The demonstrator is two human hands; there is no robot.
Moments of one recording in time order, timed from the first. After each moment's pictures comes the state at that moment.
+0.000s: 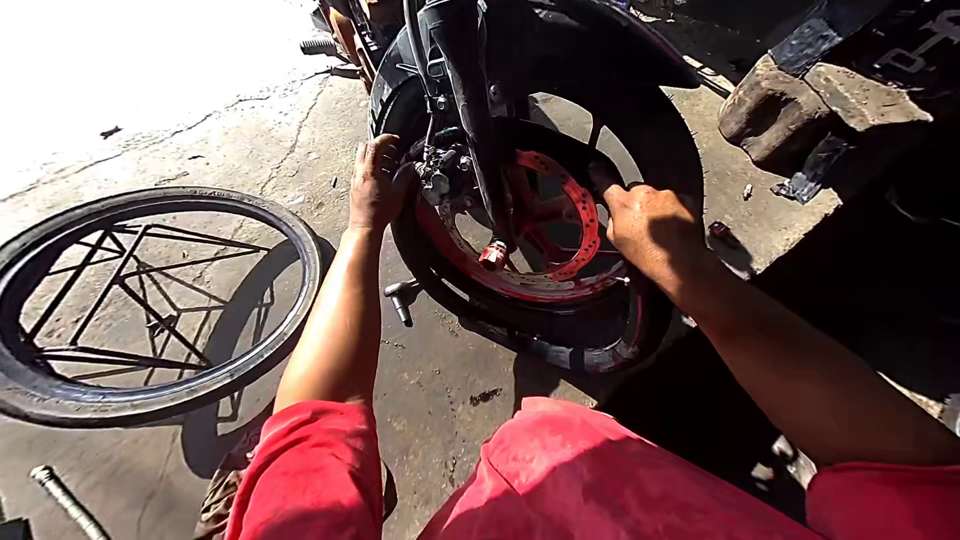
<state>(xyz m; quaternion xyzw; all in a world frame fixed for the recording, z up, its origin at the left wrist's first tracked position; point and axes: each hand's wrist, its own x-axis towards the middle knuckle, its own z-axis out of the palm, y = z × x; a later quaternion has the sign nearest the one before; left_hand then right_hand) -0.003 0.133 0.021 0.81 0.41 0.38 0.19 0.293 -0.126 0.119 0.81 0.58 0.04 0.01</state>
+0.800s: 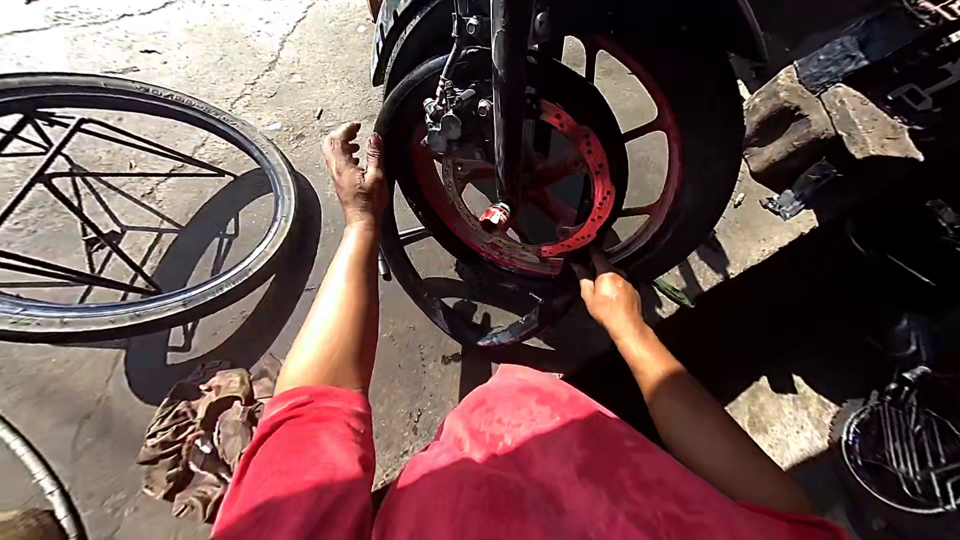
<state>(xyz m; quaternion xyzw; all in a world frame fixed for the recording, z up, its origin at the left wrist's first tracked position) -0.034 0.085 -0.058 0.65 0.53 0.51 0.20 0.272 -0.185 -0.008 0.87 0.44 -0.22 -0.01</state>
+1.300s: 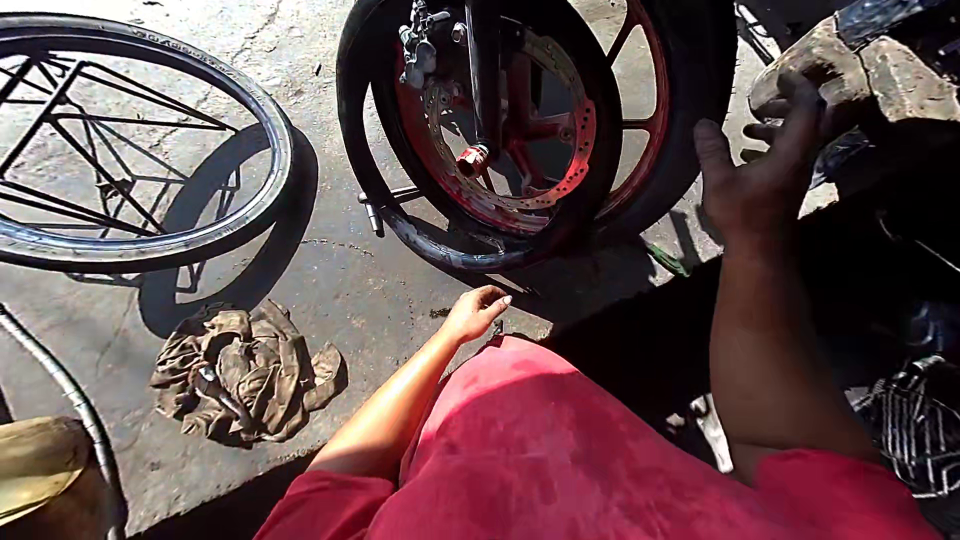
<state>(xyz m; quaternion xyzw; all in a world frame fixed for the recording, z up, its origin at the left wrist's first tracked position) 0.059 -0.216 -0.148 0.64 0.42 0.08 0.64 0.382 -0.201 0.095 0.77 0.53 0.02 -0.36</state>
